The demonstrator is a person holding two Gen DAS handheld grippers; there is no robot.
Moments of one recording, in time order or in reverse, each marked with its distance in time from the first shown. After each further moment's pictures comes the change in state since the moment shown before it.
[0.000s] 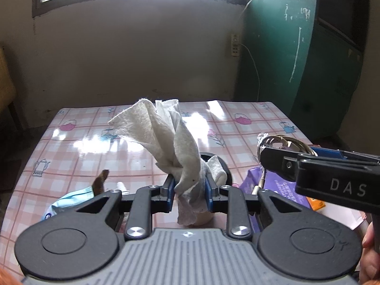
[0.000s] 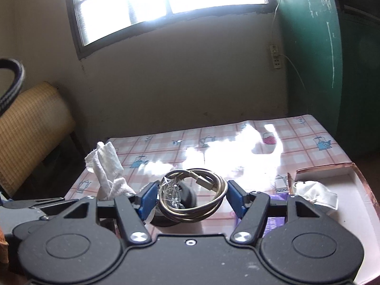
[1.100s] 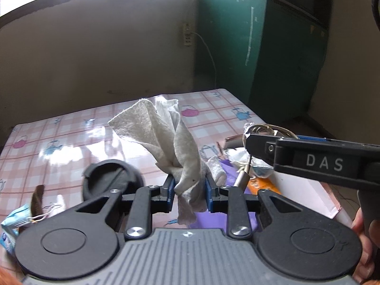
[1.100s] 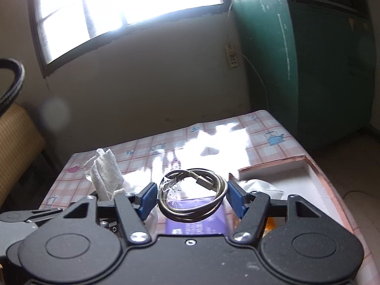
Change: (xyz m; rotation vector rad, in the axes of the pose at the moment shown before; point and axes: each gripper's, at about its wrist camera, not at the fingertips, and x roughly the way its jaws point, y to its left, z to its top) left arm 0.031 -0.085 0.002 0.127 0.033 -0.148; right arm -0.025 -0.089 0.002 0.107 -0.026 -0.139
